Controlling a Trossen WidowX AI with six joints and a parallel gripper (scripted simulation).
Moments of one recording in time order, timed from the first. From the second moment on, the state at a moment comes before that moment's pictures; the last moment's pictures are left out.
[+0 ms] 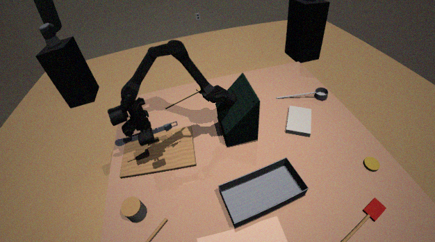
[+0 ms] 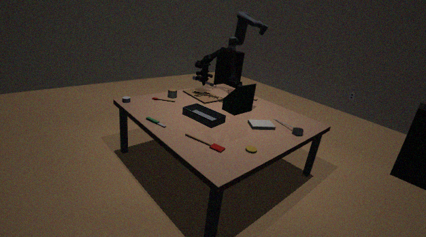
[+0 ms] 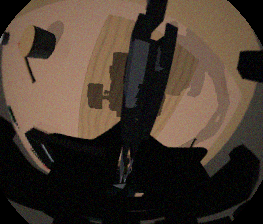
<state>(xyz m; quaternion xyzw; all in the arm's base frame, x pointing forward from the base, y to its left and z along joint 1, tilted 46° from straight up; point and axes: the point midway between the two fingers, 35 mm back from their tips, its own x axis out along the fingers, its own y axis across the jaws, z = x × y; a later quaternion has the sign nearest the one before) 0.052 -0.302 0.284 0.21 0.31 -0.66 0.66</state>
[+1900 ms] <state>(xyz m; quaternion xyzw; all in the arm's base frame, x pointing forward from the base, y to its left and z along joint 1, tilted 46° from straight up) 0.045 -0.342 0.240 0.21 0.31 -0.66 0.66</state>
